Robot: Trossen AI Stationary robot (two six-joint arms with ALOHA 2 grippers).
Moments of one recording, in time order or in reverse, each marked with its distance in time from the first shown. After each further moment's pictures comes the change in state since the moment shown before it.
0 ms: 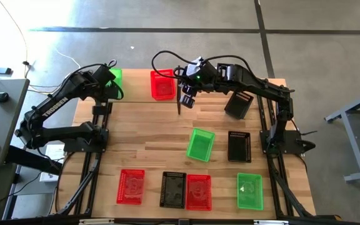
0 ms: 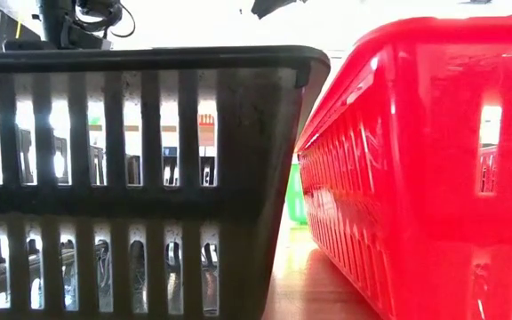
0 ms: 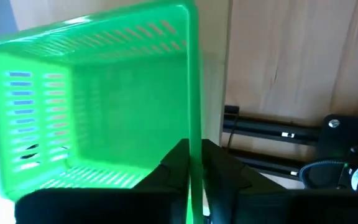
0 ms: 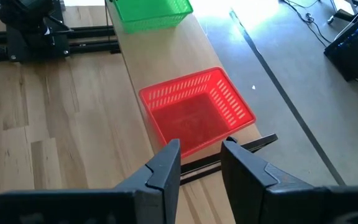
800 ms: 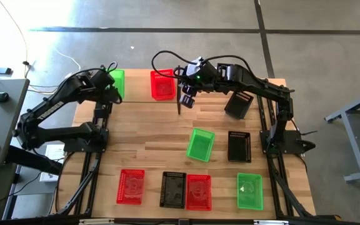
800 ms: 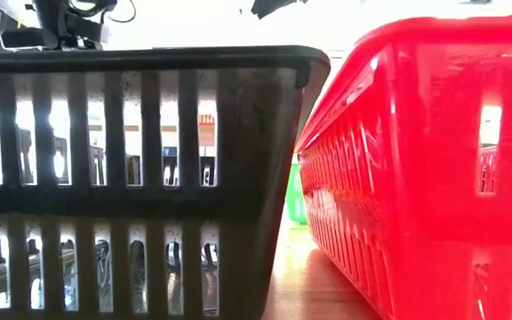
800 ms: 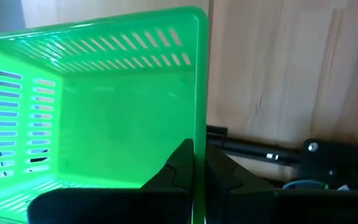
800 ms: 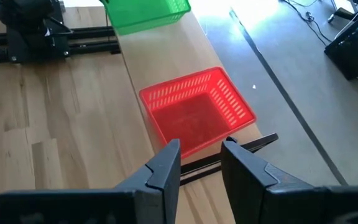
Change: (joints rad) left arm -0.099 -0.055 0.001 -0.004 0.031 -0.108; right arm 0.000 0.000 0.000 0.000 0.000 0.007
